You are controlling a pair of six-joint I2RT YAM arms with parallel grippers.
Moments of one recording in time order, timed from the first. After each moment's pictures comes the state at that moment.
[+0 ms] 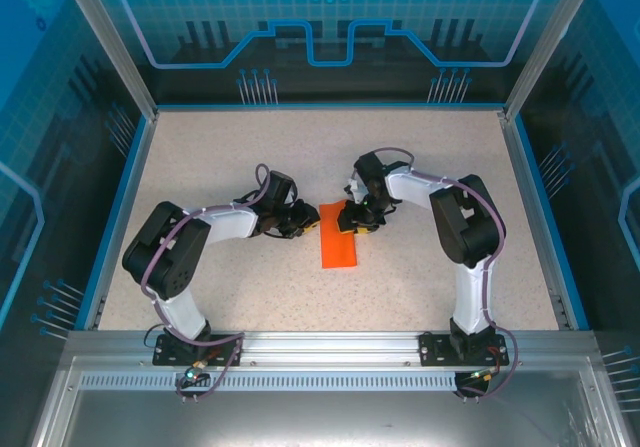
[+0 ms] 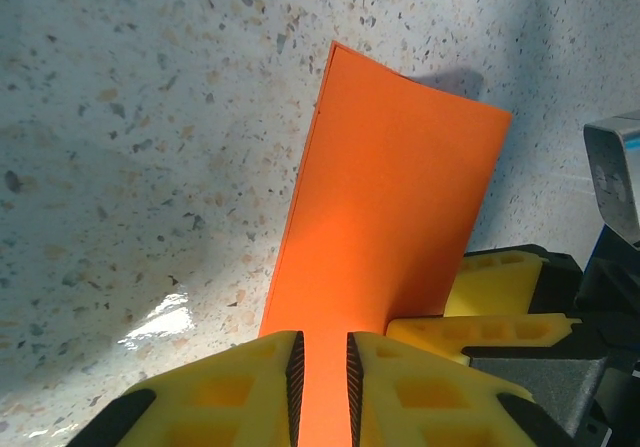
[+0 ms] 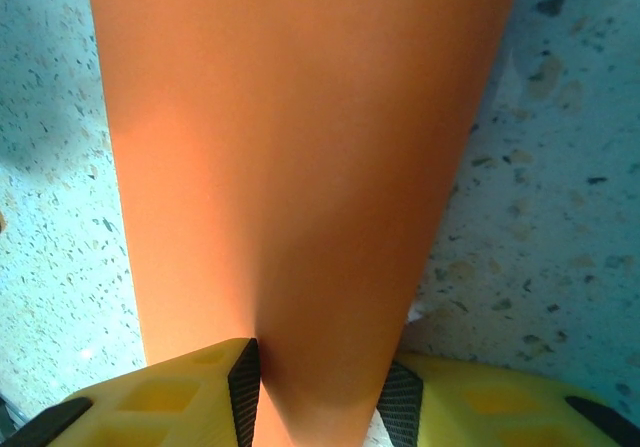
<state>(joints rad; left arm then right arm) -0.46 1.75 0.87 -0.01 0.42 -1.09 0.47 2.05 1.32 -0.75 -0.45 0.30</state>
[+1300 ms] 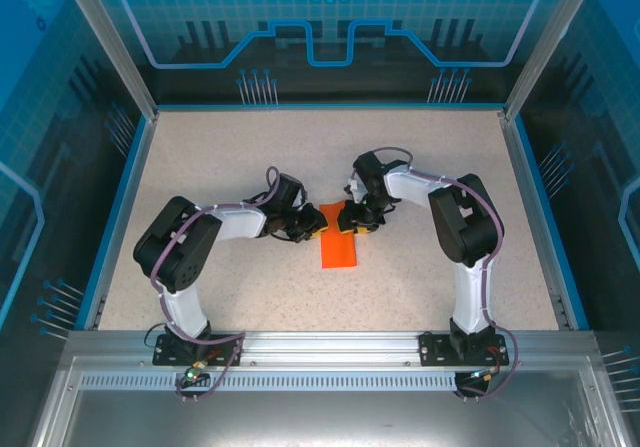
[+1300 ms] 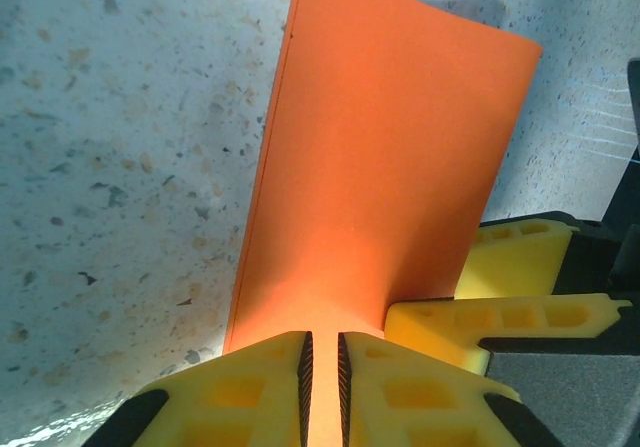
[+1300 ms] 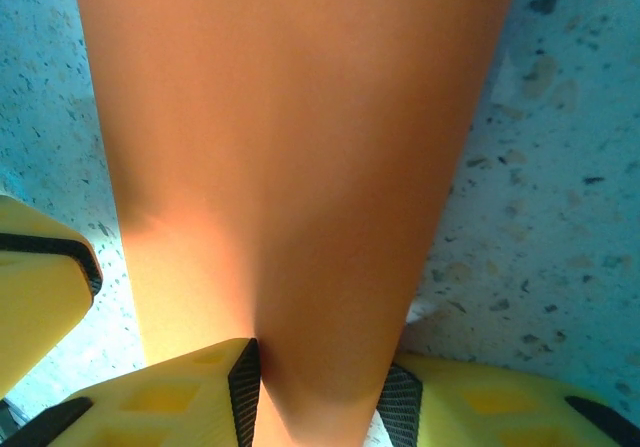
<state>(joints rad) -0.50 1.82 0.90 0.01 0.47 -1.09 0.47 2.06 1.34 -0.77 -0.45 0.32</state>
